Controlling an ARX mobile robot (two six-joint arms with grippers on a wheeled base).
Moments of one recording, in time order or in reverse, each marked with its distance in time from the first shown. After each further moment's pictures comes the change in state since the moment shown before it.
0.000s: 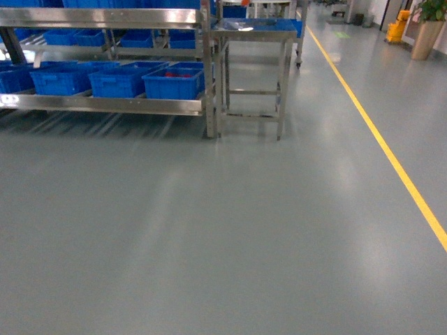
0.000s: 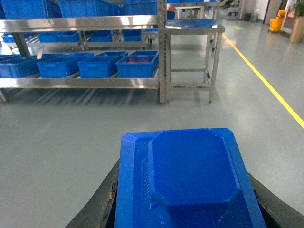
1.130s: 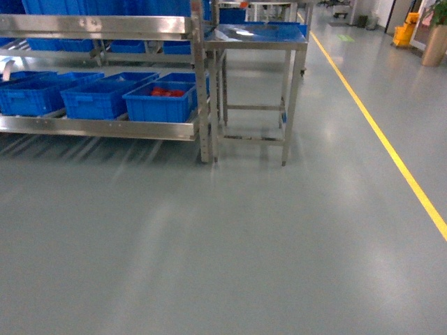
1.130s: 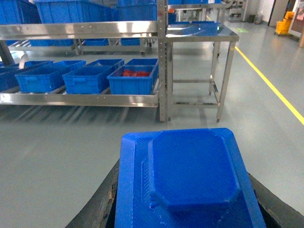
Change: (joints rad) left arm 0.001 0.000 0.000 0.002 0.000 0.000; right arm 0.000 0.000 0.000 0.000 0.000 0.000
